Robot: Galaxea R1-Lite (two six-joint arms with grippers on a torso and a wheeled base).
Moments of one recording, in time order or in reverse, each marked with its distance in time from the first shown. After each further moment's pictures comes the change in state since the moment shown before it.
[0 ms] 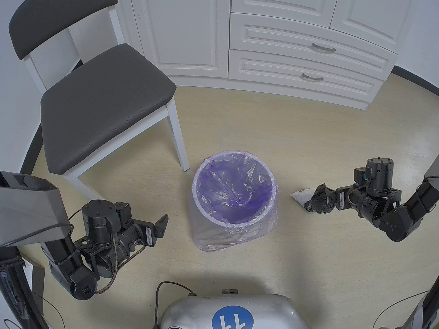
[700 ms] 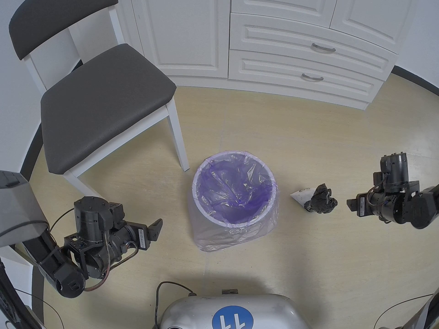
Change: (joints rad) left arm 0.000 -0.134 0.016 0.205 -0.001 -0.049; right arm -0.051 -0.194 -0.022 0.447 -0.081 0.069
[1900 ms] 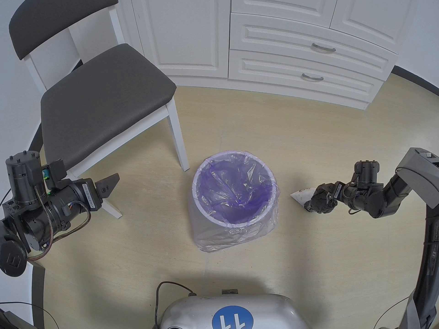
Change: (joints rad) left arm 0.174 -0.473 -0.134 0.461 -0.119 -0.129; right arm -0.161 0.586 -0.408 -0.257 0.368 0.379
